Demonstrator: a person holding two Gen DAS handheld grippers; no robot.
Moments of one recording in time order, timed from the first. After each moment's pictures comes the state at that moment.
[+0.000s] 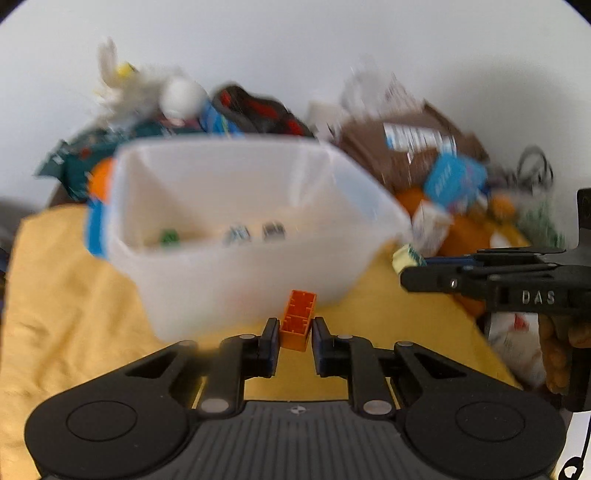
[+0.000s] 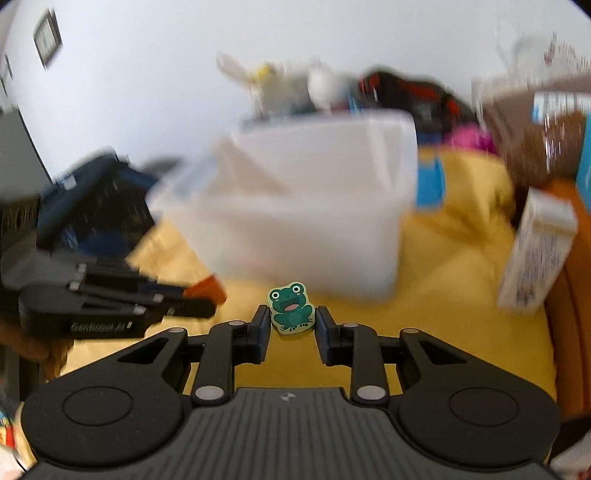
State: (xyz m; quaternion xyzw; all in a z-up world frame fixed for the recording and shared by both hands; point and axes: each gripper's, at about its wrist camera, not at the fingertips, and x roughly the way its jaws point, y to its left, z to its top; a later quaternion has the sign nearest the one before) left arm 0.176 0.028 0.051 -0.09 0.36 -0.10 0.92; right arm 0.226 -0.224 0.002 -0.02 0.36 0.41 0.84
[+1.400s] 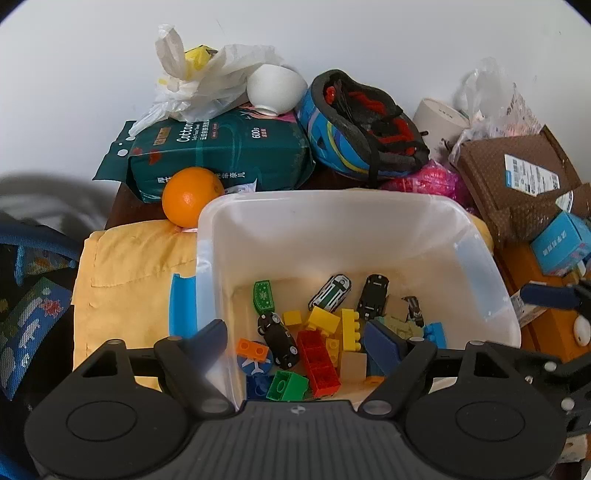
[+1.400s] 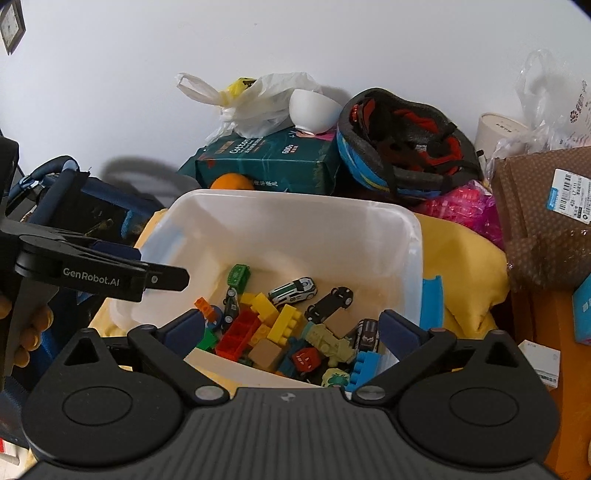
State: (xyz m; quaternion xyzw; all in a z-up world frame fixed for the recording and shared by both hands) left arm 0.299 0.072 0.085 -0.09 0.47 0.03 0.88; right arm 0.312 -0.145 0.064 -0.08 0.41 0.35 0.84
